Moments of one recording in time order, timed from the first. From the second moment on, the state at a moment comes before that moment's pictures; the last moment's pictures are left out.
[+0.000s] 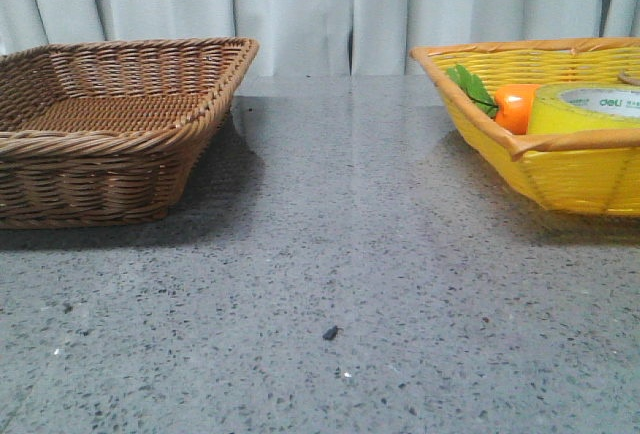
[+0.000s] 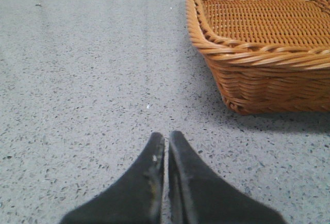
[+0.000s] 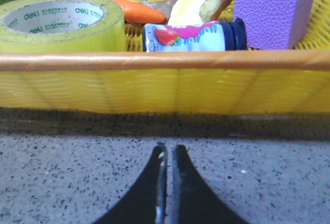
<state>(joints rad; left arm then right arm) 0.03 -0.01 0.00 -0.09 0.33 0.05 -0.08 -0.01 0.01 0.01 0.33 -0.05</state>
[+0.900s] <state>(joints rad) 0.03 -0.01 0.00 0.03 0.32 0.05 -0.08 -0.01 0.01 0.01 0.33 -0.05</state>
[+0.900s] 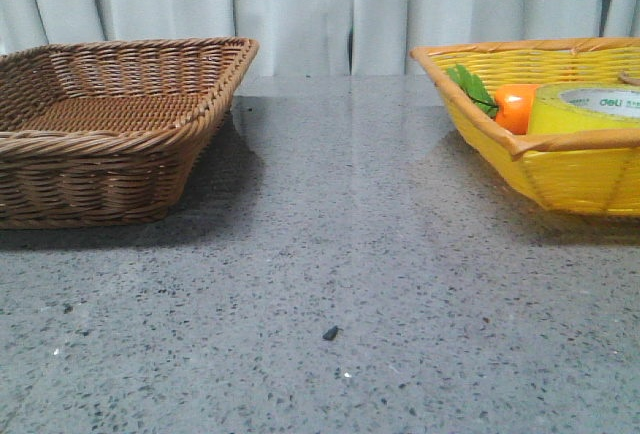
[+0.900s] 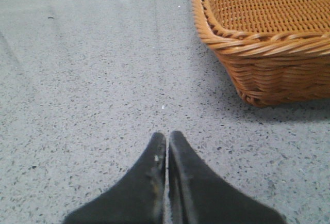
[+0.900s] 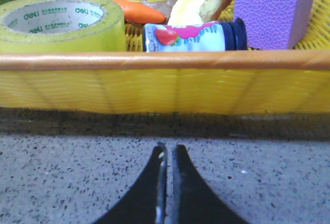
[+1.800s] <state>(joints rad) 0.03 -0.01 0.00 -0.06 0.19 0.05 -0.08 -0.01 0.01 0.01 0.22 -0.05</state>
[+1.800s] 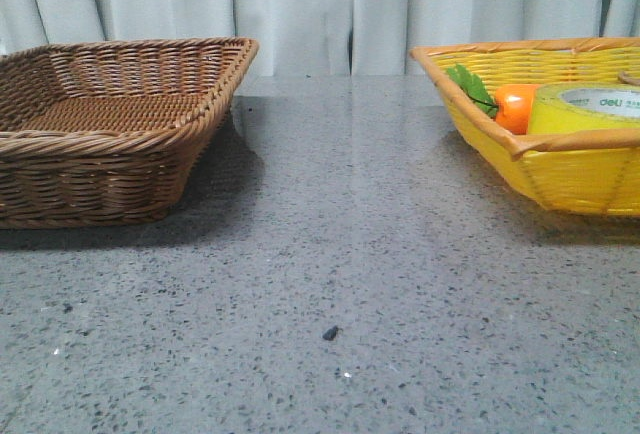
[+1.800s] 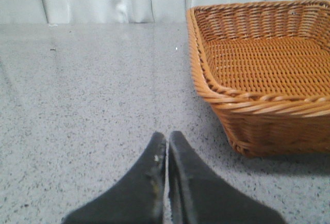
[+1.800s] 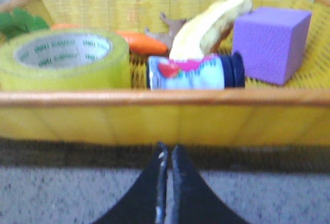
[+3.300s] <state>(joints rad) 0.03 0.00 -0.02 -0.07 0.11 0.05 -0.08 -0.01 0.00 0.02 0.13 -0.05</state>
